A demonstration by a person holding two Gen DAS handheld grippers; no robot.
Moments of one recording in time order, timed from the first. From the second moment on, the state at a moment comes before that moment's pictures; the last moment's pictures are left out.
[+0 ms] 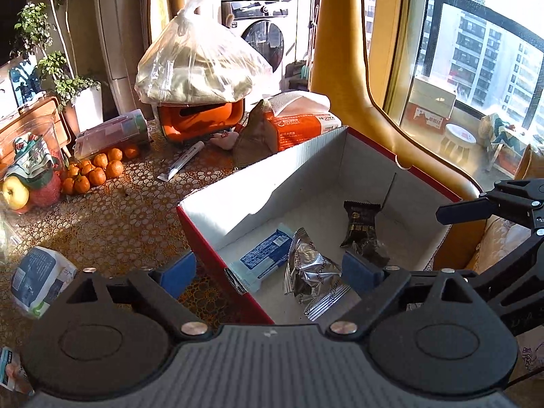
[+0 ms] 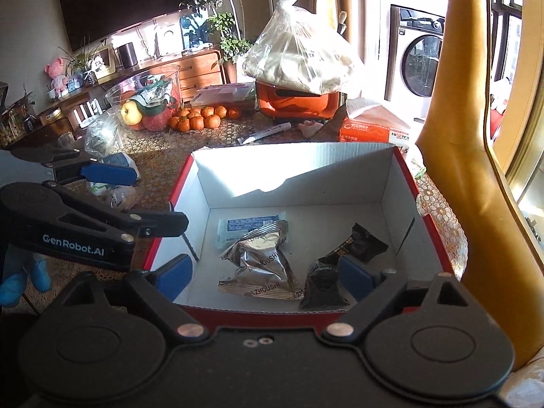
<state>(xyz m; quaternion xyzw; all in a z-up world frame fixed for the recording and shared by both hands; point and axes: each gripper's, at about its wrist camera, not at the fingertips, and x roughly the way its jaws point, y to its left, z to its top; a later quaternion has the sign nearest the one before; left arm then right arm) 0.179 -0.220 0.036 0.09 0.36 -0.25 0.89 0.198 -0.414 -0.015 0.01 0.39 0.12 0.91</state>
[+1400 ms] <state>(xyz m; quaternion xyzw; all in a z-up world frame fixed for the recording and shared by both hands) 0.089 0.009 0.033 0.01 0.30 -0.04 0.95 0.161 -0.225 -0.015 -0.03 0.30 0.20 0.93</state>
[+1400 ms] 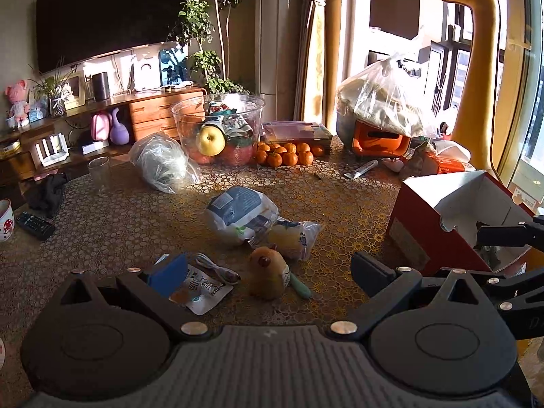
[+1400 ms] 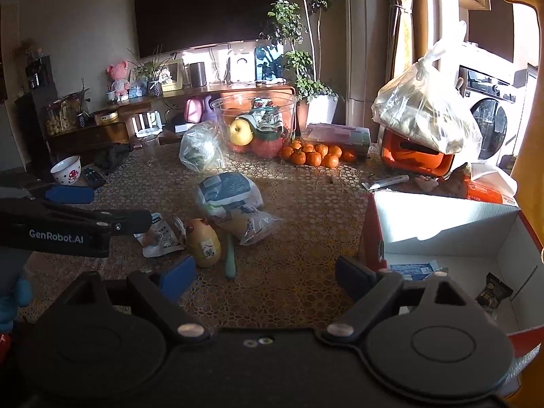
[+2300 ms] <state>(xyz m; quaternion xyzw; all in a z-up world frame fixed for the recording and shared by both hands) 0.115 0.077 -0.027 -0.03 0.33 0.02 0.94 0.196 -0.153 -0.060 -0.07 0.31 0.23 0.92</state>
